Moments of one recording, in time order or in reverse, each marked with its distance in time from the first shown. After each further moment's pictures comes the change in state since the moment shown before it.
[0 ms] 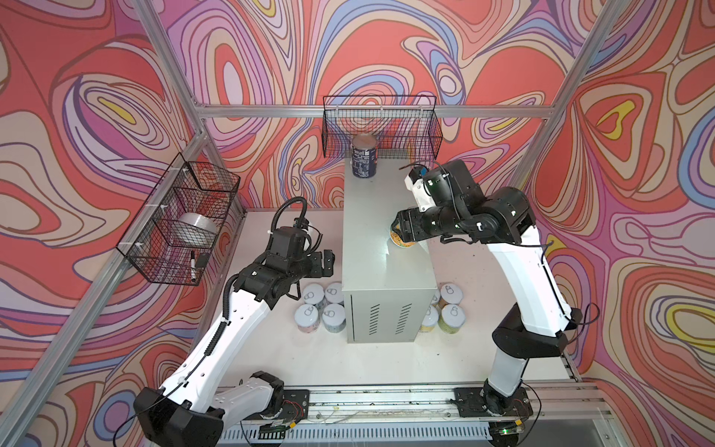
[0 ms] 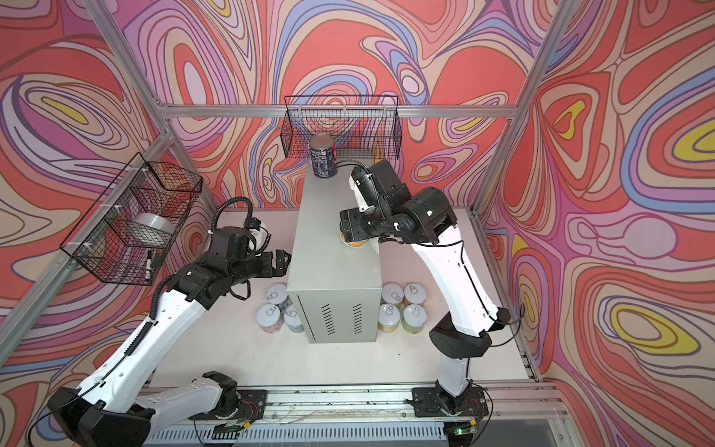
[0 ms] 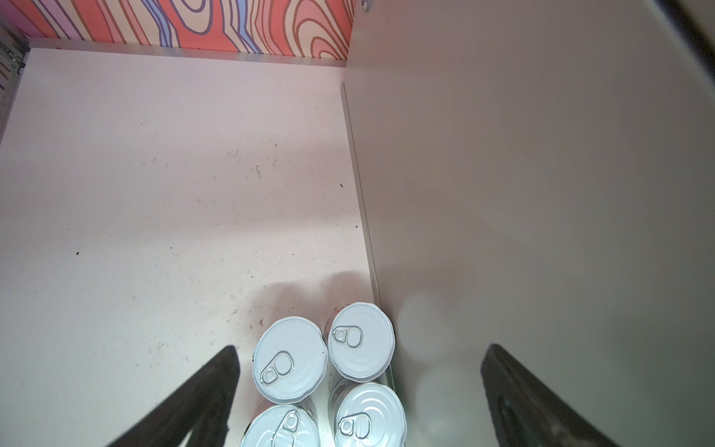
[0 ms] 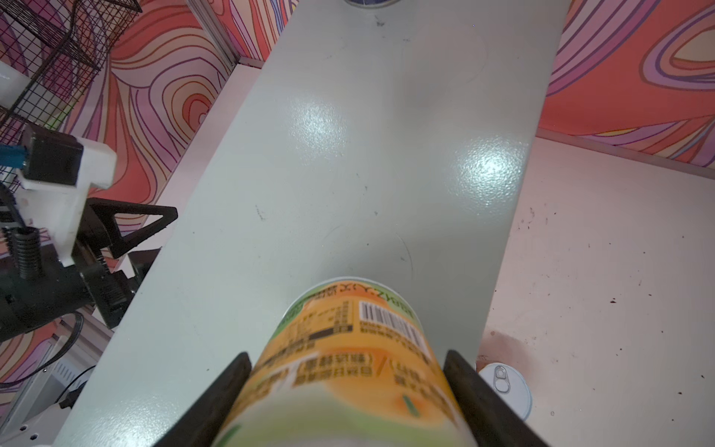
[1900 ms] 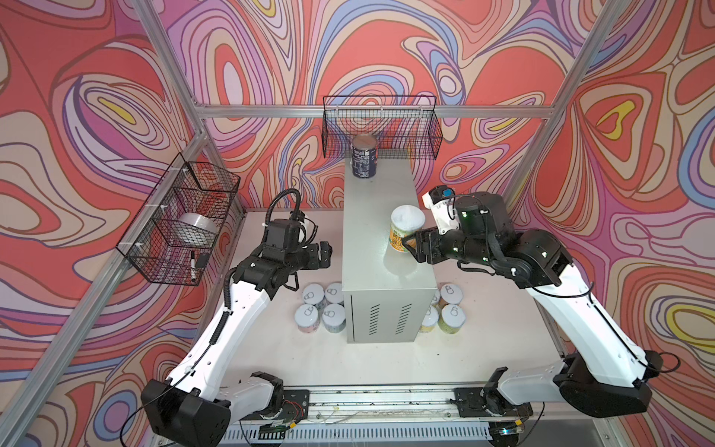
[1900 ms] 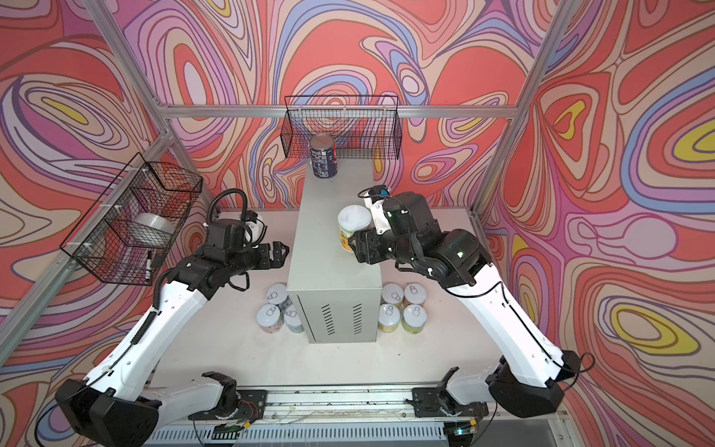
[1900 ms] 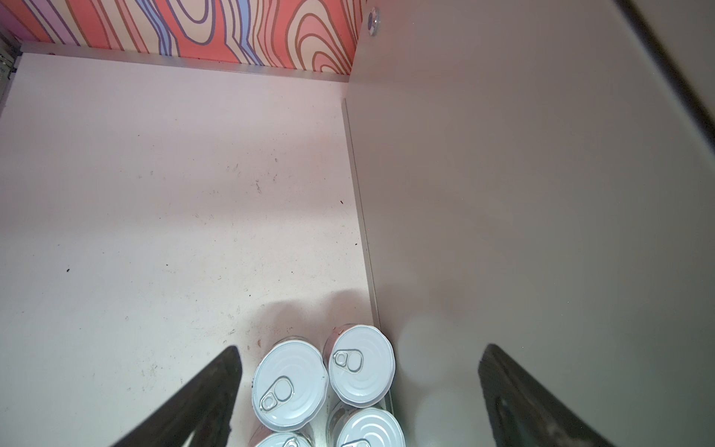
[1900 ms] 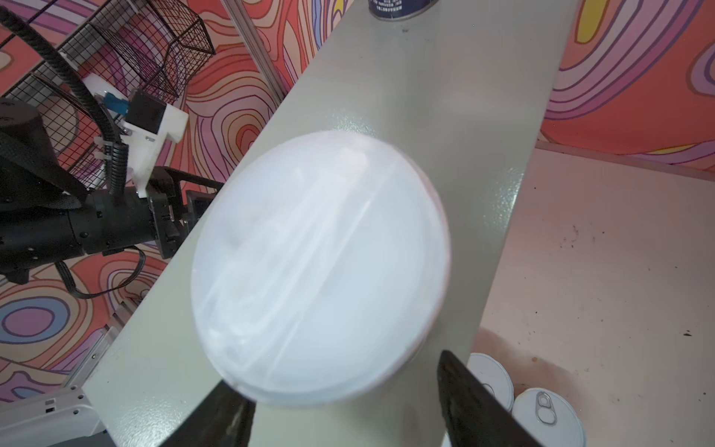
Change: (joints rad) left arm 0.070 0.059 0.043 0.030 0.078 0.018; right arm 0.002 -0.471 -0.764 0.485 -0.085 0.014
